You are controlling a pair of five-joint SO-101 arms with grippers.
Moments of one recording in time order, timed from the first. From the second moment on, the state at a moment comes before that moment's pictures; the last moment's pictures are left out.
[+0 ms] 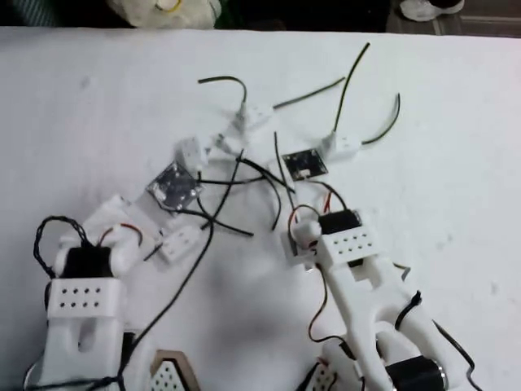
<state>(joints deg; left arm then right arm) -7.1 -54.5 64.2 58.5 -47.0 -19.5 -26.9 54.1 58.5 2.5</state>
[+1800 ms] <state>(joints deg) 20.8 -97.5 62.5 69.6 -11.8 -54.8 -74.6 47.9 64.1 6.2</state>
